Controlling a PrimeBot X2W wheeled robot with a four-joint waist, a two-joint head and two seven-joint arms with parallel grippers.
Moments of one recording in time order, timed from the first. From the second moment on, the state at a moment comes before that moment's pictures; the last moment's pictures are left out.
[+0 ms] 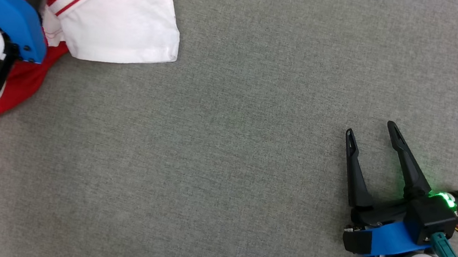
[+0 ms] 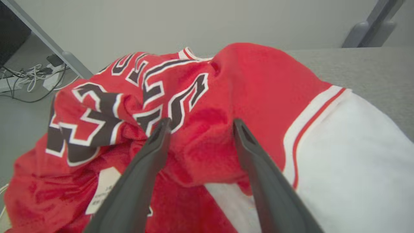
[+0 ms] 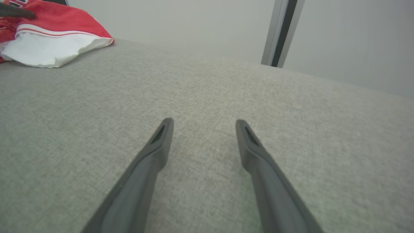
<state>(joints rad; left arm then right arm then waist) -0.93 0.43 -0.33 0.73 -0.46 -0.12 0.15 -0.24 -0.05 0.06 0.11 -0.12 0.13 -0.27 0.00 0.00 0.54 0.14</state>
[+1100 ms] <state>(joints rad) -1.11 0.43 -0.60 0.58 -0.42 -0.13 -0.02 -0.14 -0.05 0.01 0.21 0.04 0.13 -0.26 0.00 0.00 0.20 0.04</state>
